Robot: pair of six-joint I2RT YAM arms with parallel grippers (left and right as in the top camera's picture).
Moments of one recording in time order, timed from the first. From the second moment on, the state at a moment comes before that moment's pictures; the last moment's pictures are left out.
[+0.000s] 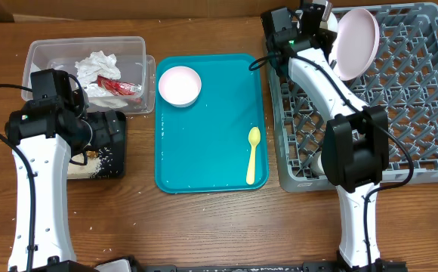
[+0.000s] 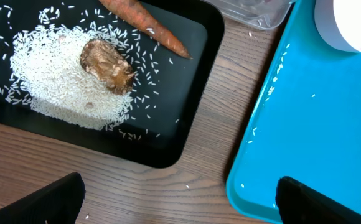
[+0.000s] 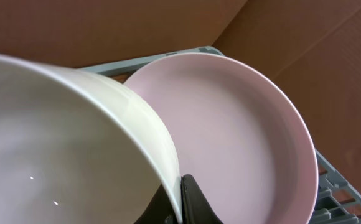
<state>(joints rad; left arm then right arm) 0.22 1.44 1.32 -1.15 0.03 -0.18 0.31 2.32 2.01 -0.69 1.16 0.41</state>
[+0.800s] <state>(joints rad) 0.22 1.44 1.32 -1.15 0.03 -0.18 0.31 2.34 2.01 -0.59 1.10 0.41</state>
